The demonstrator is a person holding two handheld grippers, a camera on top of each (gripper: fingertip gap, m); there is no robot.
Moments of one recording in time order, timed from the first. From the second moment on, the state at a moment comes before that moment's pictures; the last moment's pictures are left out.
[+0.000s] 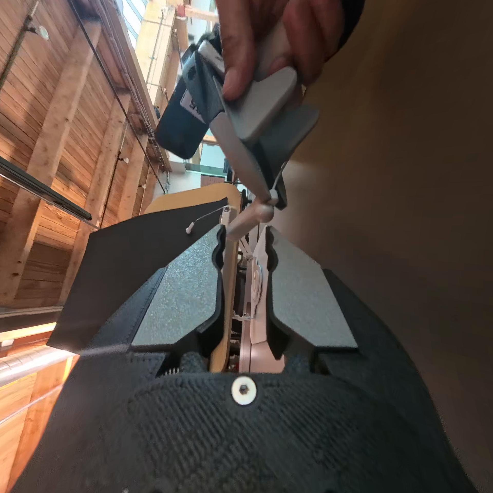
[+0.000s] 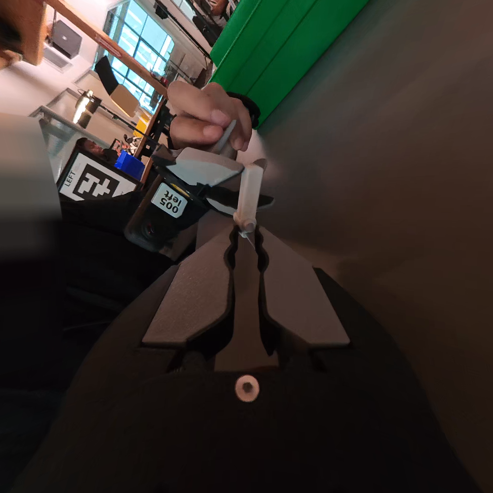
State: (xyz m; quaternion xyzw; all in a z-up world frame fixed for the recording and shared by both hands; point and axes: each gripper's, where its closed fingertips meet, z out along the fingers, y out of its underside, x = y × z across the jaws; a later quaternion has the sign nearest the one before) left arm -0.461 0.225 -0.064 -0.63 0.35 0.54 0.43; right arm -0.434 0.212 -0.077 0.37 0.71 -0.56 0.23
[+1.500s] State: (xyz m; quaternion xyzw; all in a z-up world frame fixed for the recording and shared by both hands) left arm -0.485 0.221 -0.045 -0.71 0.16 0.42 0.54; right arm -0.478 0.257 -0.007 0.35 0.65 -0.67 -0.07
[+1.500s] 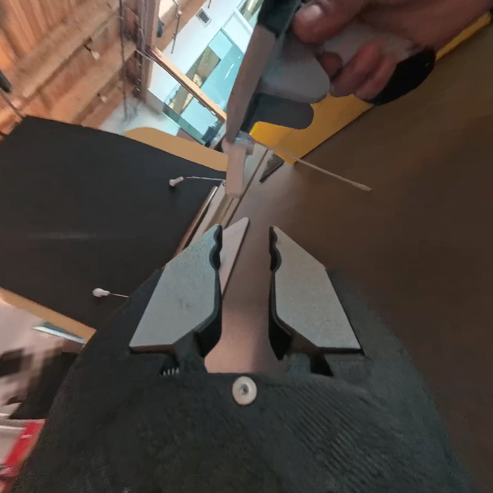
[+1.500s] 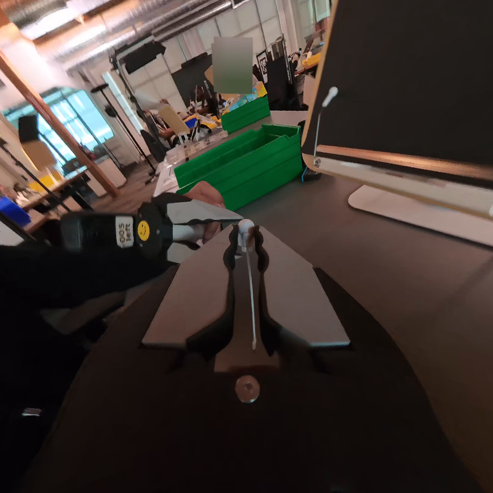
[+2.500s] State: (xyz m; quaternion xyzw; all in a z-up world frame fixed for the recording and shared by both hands) left arm -0.468 0.215 -0.023 -0.73 0.01 0.03 0.68; right arm -0.466 0.249 0.005 0.28 0.65 -0.70 -0.08
